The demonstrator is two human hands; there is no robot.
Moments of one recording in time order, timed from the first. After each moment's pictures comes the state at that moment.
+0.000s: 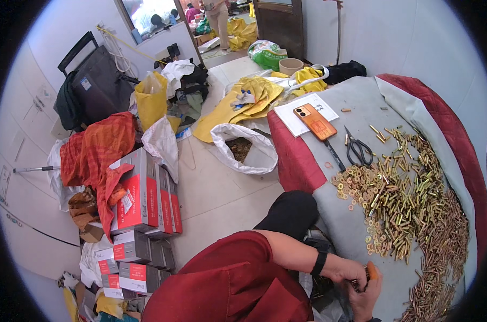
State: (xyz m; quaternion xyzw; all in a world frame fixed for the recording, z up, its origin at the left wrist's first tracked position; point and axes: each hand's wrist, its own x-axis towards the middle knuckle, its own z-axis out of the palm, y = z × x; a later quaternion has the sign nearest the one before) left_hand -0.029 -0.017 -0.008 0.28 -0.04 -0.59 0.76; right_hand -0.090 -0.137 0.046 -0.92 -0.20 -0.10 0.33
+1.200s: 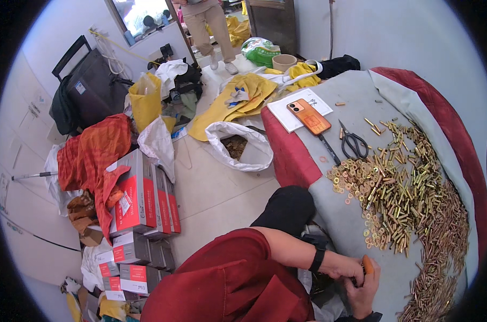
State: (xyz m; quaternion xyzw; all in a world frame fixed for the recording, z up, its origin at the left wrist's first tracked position) left_hand -0.035 -0.021 -0.014 0.36 -0.11 -0.50 0.78; right_hand -0.089 -0.128 0.056 -0.91 -0.22 -0.08 0.33
